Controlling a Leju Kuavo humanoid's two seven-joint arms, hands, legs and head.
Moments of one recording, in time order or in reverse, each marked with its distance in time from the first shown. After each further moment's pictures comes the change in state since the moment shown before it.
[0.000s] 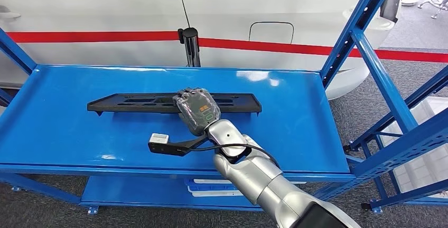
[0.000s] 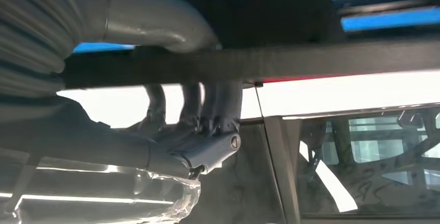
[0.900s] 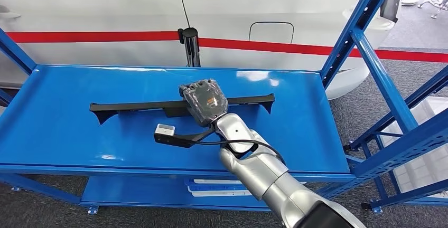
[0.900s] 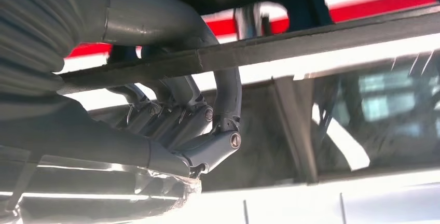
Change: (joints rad) left arm -0.001 -0.003 0.055 0.000 0.042 -0.161 -0.334; right arm 0.015 -0.043 -0.066 -0.116 0.016 -0.082 -0.003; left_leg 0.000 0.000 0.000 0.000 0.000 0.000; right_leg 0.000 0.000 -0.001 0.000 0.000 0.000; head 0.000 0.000
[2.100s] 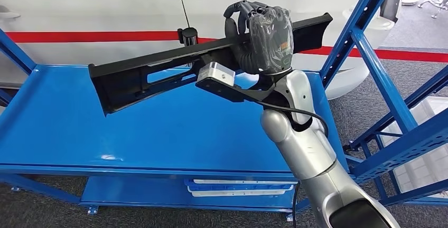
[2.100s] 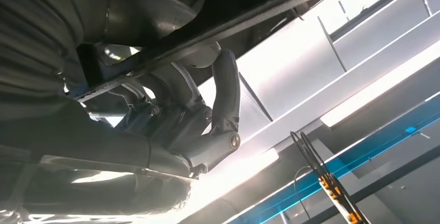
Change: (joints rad) left arm -0.036 -0.008 -0.020 0.000 -0.076 -0.061 -0.049; right arm -0.051 -0.158 -0.182 -0.535 -0.273 -0.018 -0.079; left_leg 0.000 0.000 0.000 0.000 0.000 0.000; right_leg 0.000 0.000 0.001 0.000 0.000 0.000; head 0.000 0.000
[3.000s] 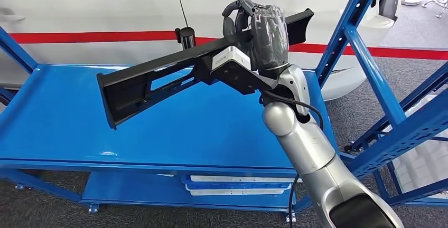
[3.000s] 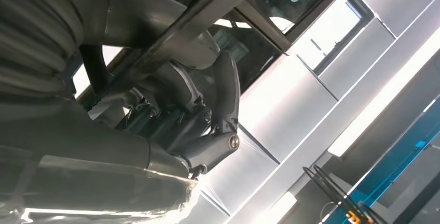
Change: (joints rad) left arm 0.010 -0.003 0.023 -0.001 0.002 -0.024 0.007; right arm -0.040 0.004 0.016 0.067 -0.301 0.053 -0.059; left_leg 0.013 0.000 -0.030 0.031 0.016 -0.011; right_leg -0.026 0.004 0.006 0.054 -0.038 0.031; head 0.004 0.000
